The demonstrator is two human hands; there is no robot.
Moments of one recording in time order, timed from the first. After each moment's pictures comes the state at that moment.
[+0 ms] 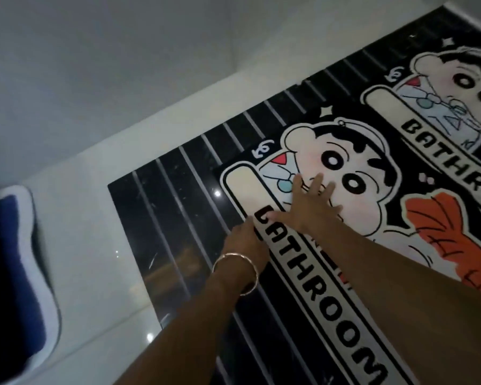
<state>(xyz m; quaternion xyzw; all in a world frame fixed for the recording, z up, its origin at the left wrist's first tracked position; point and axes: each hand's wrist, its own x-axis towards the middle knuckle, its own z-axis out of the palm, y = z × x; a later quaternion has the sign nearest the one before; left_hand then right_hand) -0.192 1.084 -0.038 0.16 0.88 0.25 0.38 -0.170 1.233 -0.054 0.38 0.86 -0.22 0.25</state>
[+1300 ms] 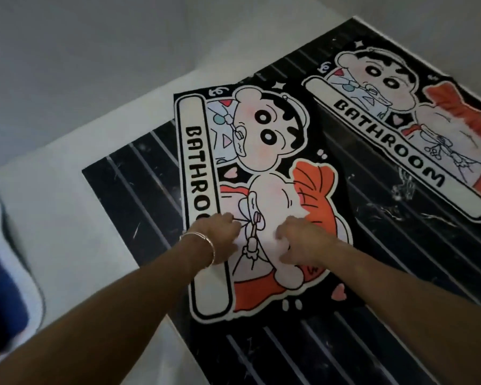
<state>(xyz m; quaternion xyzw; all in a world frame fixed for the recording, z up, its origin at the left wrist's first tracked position) -0.170 1.027 -0.015 0.56 0.78 -0.09 0.25 -0.026 1.173 -0.019 0.19 0.91 -0.19 0.32</state>
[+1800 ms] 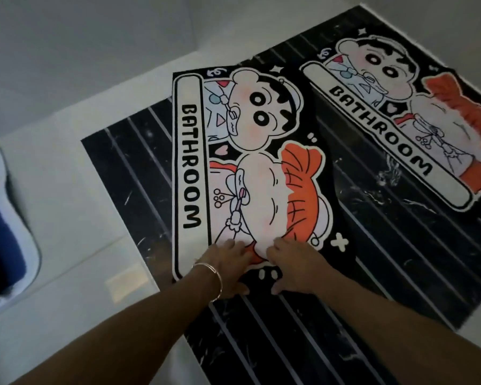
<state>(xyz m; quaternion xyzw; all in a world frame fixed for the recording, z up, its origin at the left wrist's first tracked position) -0.060 0.999 -0.034 0.60 0.73 -0.13 0.30 0.057 1.139 -0.036 0.06 0.95 -0.11 0.29</state>
